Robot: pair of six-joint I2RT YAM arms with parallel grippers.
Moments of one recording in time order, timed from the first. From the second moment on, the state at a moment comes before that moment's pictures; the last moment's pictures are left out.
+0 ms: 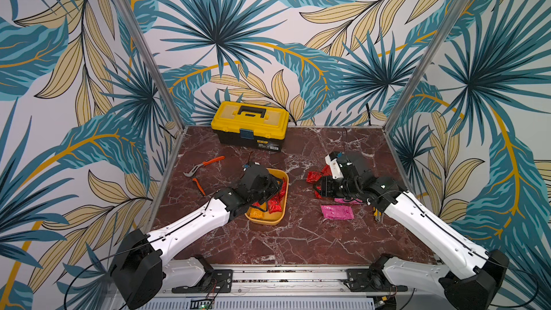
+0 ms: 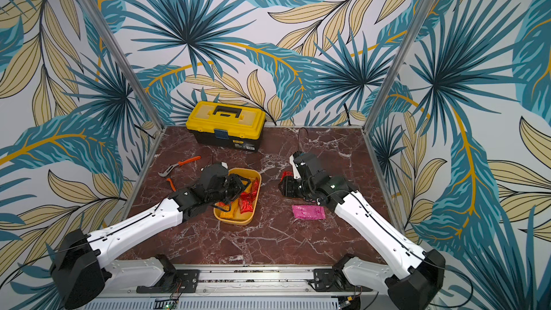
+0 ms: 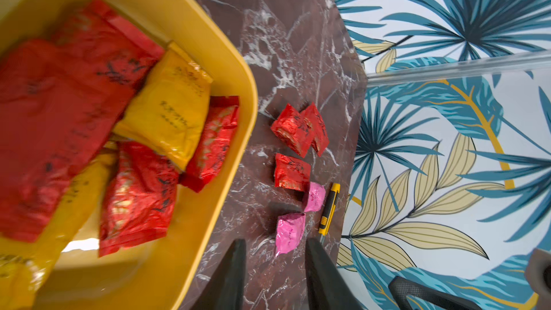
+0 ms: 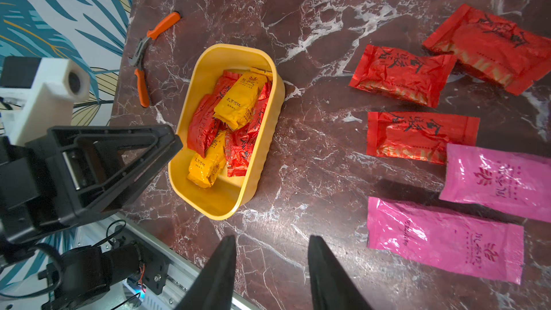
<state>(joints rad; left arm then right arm) -0.70 1.22 0.81 -0.21 0.01 -1.33 0.61 1.21 1.14 -0.78 -0.08 0.59</state>
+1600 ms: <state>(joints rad) -0.69 1.45 0.69 0.05 -0.10 -1.55 0.76 1.34 1.11 -0.63 0.01 0.59</state>
